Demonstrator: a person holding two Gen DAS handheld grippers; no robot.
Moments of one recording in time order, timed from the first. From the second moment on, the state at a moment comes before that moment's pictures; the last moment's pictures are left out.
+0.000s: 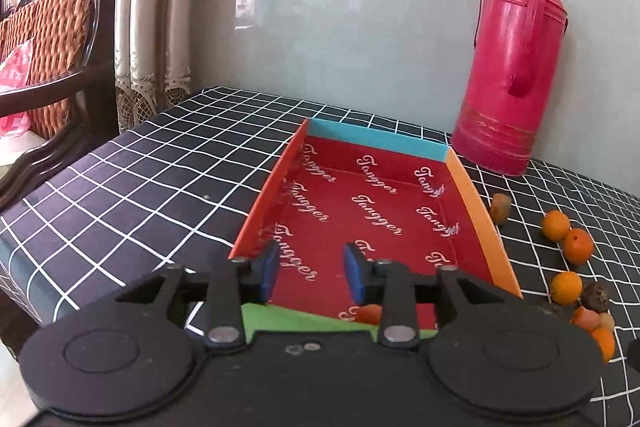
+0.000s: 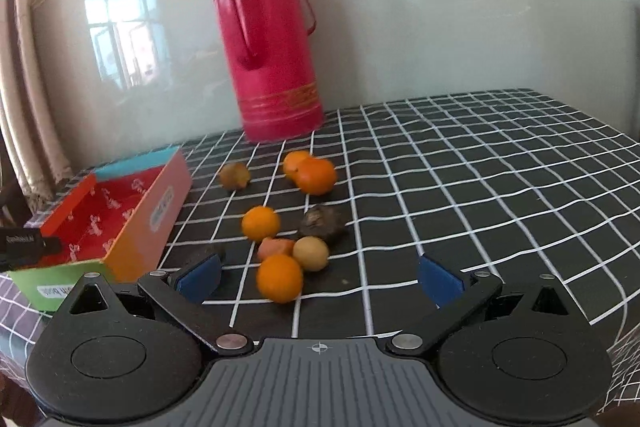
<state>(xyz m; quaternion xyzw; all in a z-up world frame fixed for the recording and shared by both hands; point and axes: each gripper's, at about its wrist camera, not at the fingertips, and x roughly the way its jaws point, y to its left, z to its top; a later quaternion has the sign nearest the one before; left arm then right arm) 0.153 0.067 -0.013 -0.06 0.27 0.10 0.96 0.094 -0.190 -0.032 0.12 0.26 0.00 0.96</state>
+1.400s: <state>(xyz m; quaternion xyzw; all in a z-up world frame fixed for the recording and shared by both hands) 0.106 0.143 0.007 -0.17 0.20 0.16 0.95 0.113 -0.133 -0.019 0.11 0.19 0.13 0.97</state>
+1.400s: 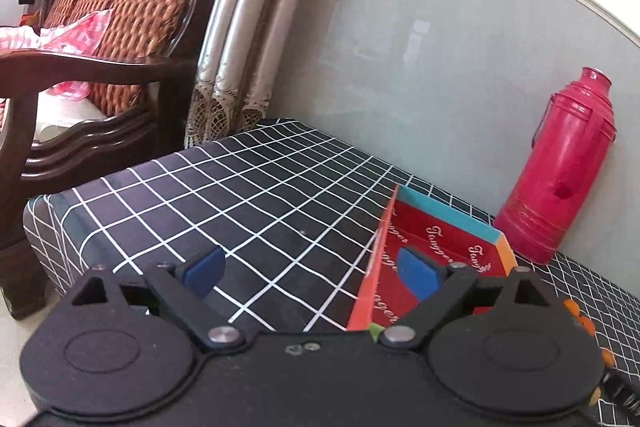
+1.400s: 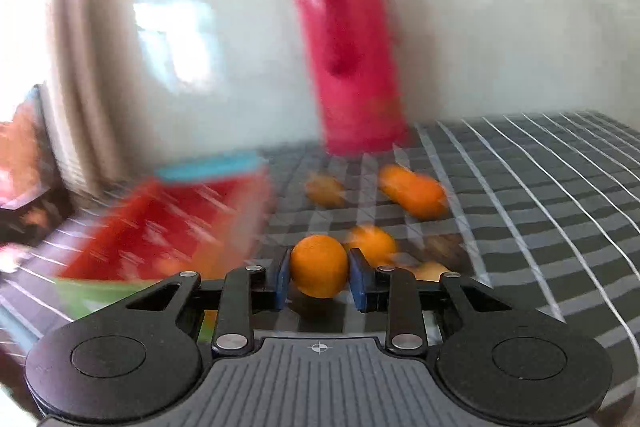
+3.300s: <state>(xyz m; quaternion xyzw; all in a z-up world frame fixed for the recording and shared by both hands) 0.125 -0.070 -0.032 0.02 0.23 -0.13 0.97 0.061 -0.284 -0.012 0.14 0.13 -0.20 0.96</state>
